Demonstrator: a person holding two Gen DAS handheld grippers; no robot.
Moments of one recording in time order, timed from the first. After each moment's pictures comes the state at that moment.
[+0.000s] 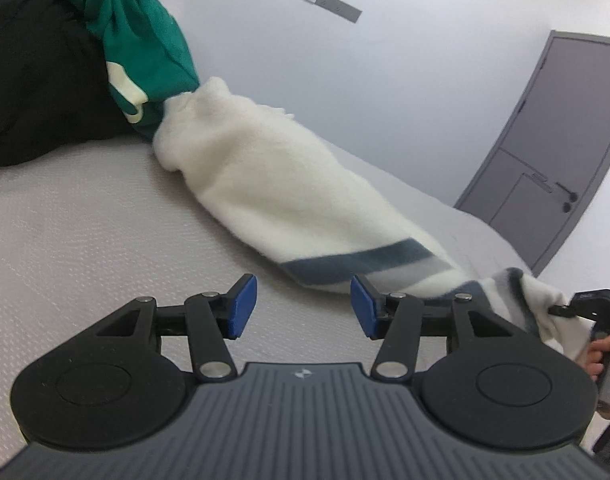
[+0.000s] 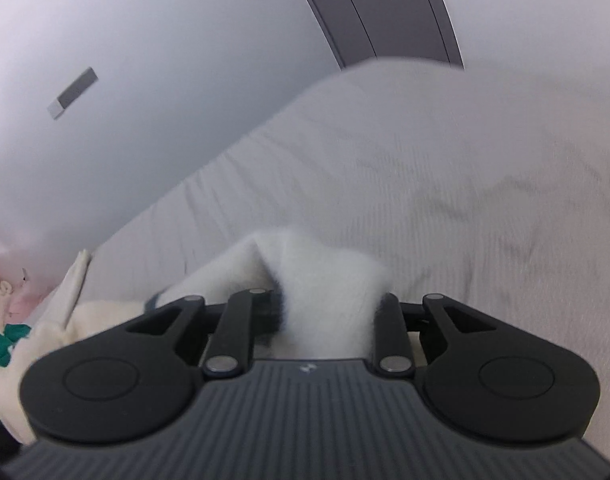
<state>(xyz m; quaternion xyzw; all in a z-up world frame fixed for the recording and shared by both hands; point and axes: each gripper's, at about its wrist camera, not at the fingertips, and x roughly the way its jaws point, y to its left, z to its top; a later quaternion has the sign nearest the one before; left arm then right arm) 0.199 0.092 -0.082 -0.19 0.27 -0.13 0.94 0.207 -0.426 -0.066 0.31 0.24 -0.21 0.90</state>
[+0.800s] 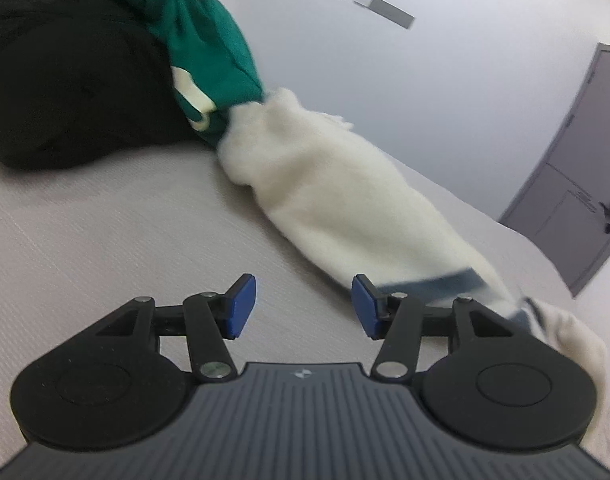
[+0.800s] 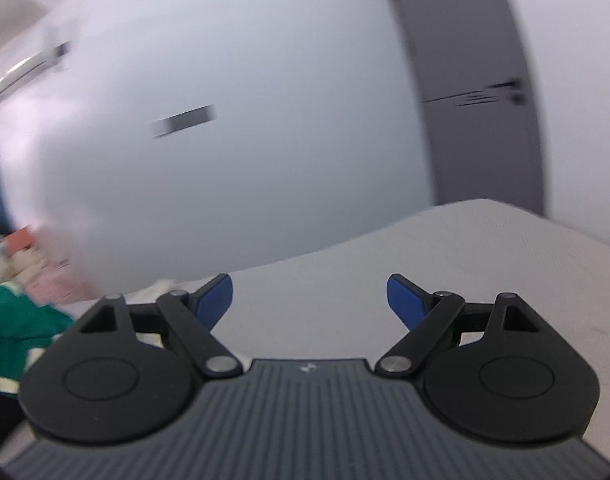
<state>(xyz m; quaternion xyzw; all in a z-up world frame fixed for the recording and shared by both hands) 0.208 0.127 -0.073 -0.20 0.28 -0.05 0.94 0.245 -0.292 0.037 0.14 0.10 -0.12 0.98</state>
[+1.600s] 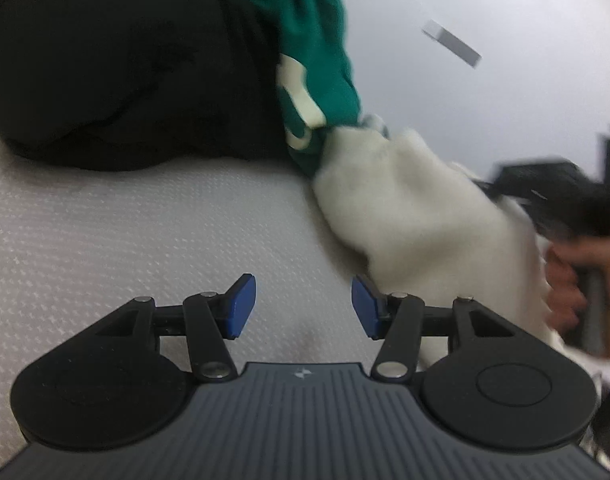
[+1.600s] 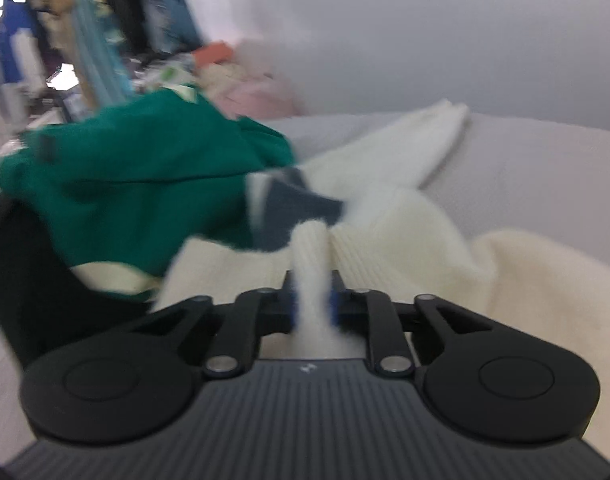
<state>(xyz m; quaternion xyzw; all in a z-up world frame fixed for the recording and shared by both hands) 0.284 0.209 -0.131 -0.27 0.25 0.02 0.93 0.457 -0.099 -0.033 0.08 0.31 0.25 0.91</state>
